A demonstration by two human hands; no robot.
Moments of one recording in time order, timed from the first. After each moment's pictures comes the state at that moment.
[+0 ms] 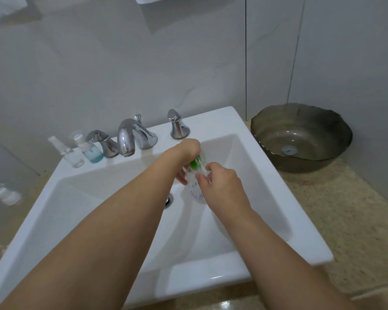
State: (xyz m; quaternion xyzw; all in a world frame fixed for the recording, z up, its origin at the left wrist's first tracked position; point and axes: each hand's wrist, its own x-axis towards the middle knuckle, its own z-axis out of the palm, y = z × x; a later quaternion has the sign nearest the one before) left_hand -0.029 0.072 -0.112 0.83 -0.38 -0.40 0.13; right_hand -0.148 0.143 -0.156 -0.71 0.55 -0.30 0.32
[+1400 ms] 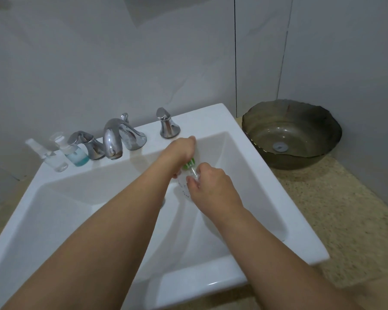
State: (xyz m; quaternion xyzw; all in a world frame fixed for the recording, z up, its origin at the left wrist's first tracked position) left_hand -0.031 0.052 -0.135 0.82 -0.44 -0.32 0.15; right_hand -0.142 0.140 -0.158 -0.74 0.55 -0.26 0.27
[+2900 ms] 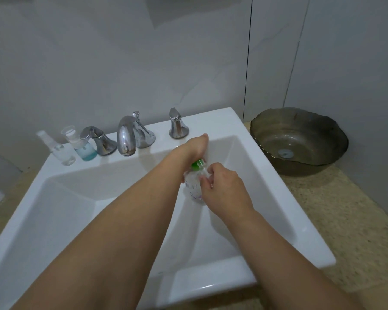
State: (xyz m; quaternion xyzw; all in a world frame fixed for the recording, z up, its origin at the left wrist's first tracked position) left_hand -0.029 0.038 -0.136 0.80 -0.36 -0.45 0.15; right_hand -0.143 0.140 -0.157 -0.73 0.57 -0.26 0.26
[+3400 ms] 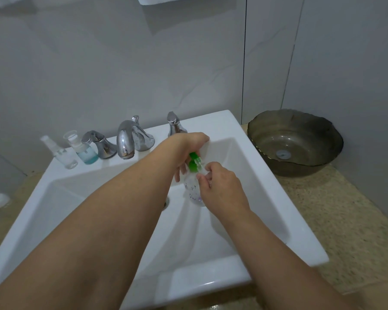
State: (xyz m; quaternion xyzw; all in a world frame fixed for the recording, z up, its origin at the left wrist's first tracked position) left_hand -0.024 0.033 -0.107 0.80 -0.35 -0.49 0.06; right_hand -0.145 0.141 -0.155 -0.73 0.55 -0.30 0.27
